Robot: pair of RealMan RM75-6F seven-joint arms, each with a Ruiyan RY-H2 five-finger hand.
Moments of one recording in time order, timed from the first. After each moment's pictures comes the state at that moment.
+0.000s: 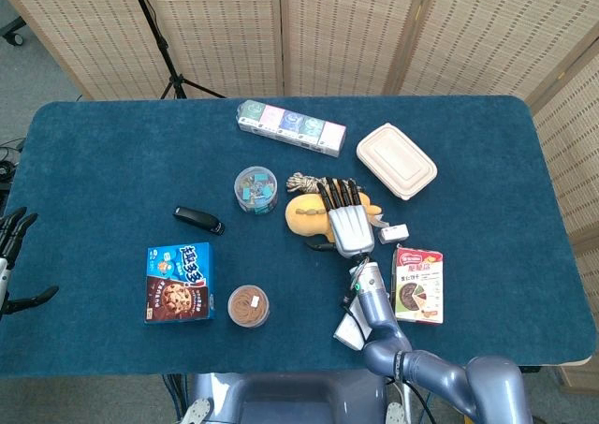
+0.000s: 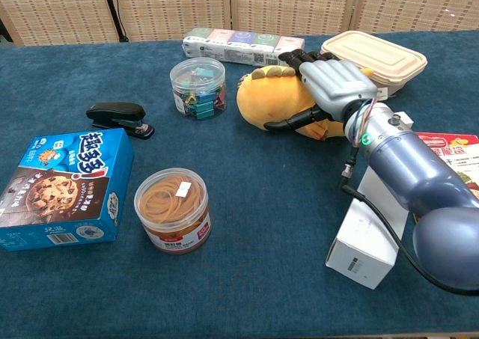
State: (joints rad) left arm -0.12 -0.97 -0.06 -1.71 1.50 1.47 -0.14; right arm 0.77 -2.07 0.34 -0.87 -1.24 1.13 -0.40
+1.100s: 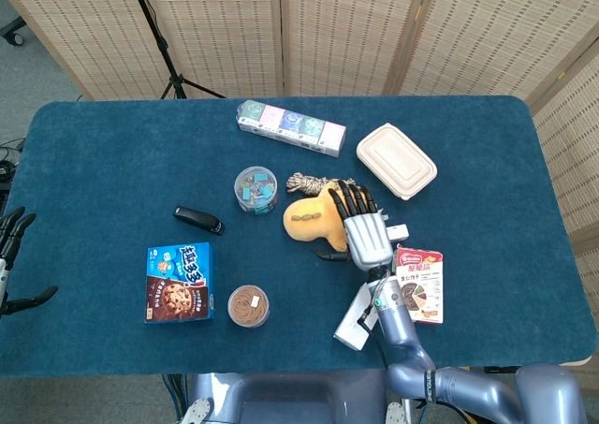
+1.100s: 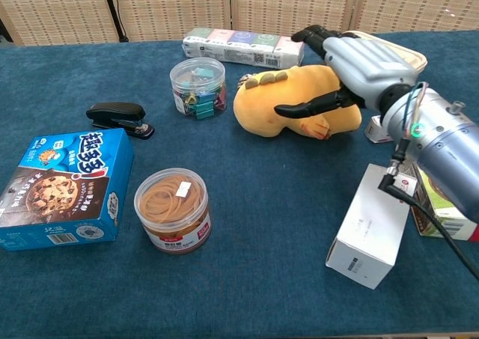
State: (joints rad) left arm -0.12 -0.97 -0.06 -1.71 1.50 1.47 -0.14; right arm 0.65 -1.88 0.28 -1.27 -1.27 1.24 -0.43
